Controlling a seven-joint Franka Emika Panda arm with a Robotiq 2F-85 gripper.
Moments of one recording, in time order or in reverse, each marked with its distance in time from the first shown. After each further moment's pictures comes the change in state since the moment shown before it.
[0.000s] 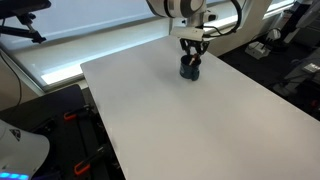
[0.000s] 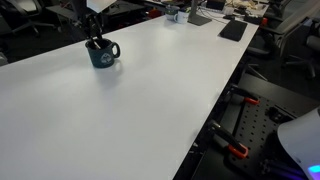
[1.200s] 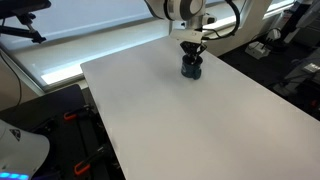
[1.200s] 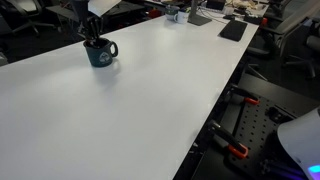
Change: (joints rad) arm 0.000 0.013 0.000 0.000 0.000 0.001 -0.002
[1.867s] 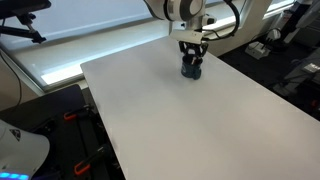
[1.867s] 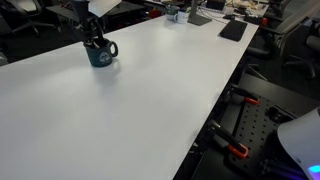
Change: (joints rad) arm 0.000 0.003 0.000 -0.001 0.000 0.002 -0.003
